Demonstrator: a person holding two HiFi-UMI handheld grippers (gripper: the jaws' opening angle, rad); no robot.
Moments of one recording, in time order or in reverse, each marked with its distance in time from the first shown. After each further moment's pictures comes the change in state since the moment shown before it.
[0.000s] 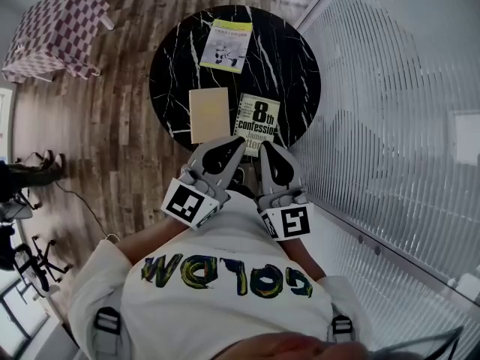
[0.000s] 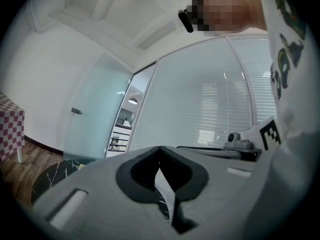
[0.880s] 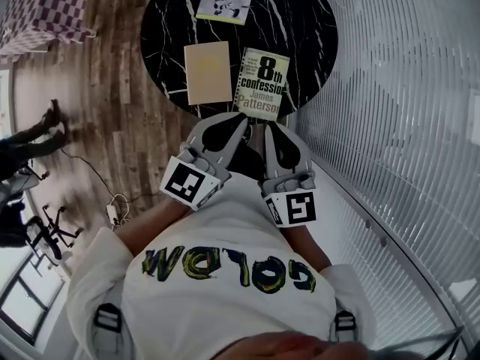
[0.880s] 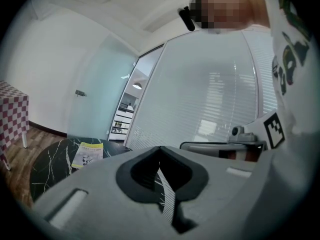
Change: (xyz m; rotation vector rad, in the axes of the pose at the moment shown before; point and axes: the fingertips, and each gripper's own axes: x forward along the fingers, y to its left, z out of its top) left arm 0.016 0.001 -0.081 -0.069 0.181 0.029; right arm -0.015 -0.025 -0.068 0.106 0.140 -0.012
